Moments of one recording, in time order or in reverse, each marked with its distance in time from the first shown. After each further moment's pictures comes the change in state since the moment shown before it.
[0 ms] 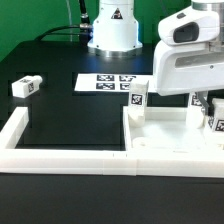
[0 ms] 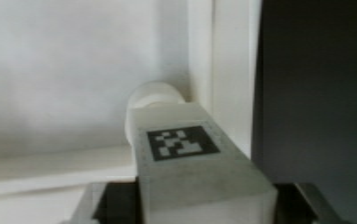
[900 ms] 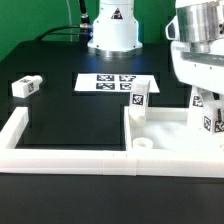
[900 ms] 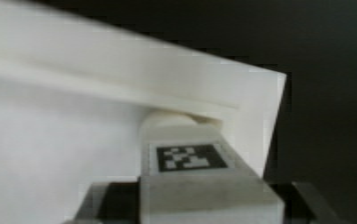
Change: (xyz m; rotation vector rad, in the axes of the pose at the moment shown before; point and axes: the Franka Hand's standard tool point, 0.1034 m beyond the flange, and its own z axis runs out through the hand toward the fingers) arm -0.004 0.003 0.007 0.184 0.110 1.308
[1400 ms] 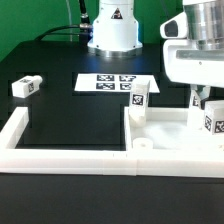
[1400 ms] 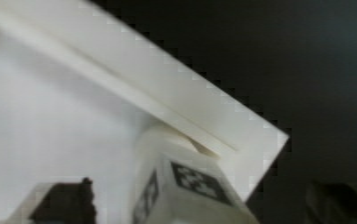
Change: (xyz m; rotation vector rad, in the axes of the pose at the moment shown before) arm -0.004 0.003 -0.004 -0.076 -0.044 -0.672
